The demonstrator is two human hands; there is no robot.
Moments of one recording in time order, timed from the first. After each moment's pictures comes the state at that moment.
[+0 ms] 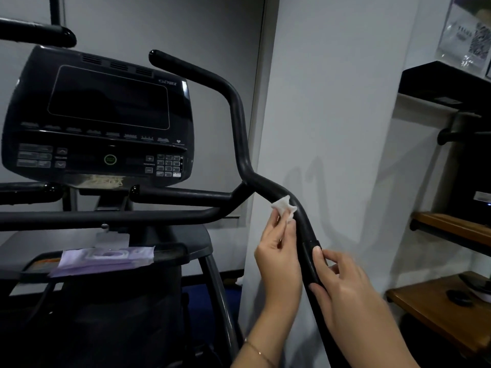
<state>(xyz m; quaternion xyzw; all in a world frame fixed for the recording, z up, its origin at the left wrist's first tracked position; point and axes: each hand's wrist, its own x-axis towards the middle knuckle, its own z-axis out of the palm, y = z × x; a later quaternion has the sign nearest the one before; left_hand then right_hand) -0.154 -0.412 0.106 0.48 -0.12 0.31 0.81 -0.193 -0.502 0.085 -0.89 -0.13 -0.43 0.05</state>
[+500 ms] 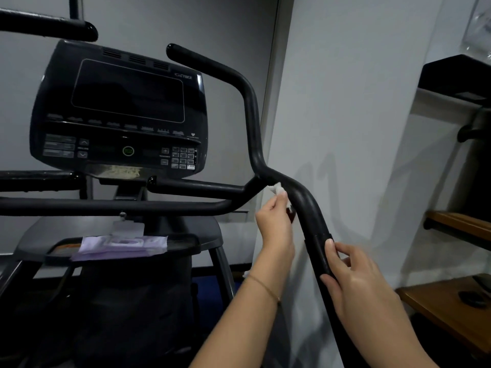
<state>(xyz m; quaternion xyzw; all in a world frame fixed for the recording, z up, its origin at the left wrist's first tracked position) -0.116 -0.389 0.142 0.40 0.02 0.15 0.90 -0.197 -0.498 0.087 -0.90 -0.13 -0.42 0.06</state>
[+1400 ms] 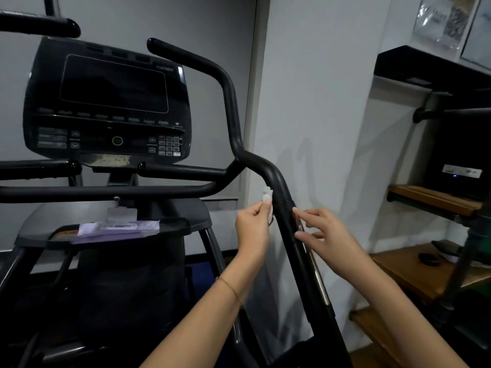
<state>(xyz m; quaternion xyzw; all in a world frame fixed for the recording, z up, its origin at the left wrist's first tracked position) -0.168 -0.394 0.089 0.59 -0.08 0.22 0.77 -0.210 -0.533 0.109 -0.91 -0.19 -0.22 0.31</state>
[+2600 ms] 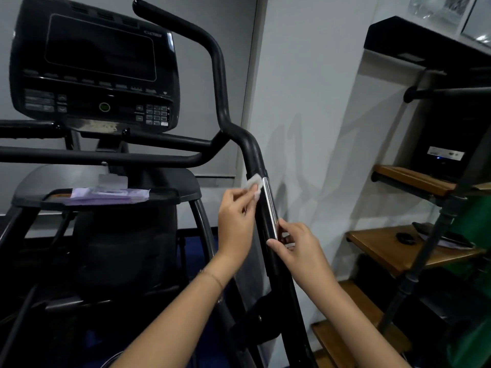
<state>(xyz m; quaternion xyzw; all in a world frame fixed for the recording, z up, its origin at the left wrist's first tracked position) -0.209 -0.426 0.052 0.70 -0.10 0.42 0.57 -0.246 -0.553 0.048 -0.89 -0.15 -0.21 0.36</state>
